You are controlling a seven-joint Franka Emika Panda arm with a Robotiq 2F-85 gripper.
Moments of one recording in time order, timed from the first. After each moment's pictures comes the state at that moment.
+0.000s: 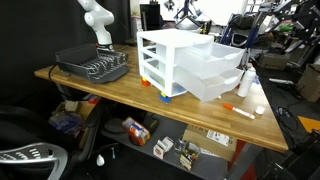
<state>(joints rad) -0.04 -0.64 -0.20 -2.79 0.60 2.27 0.09</state>
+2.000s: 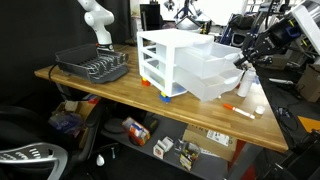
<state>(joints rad) 0.02 -0.28 -0.06 -2.74 1.27 2.51 -0.30</state>
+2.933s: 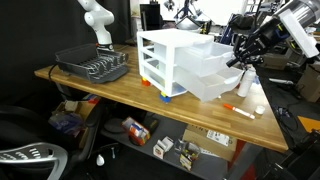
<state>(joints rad) 0.03 -0.23 0.04 -2.70 1.29 2.62 -0.36</state>
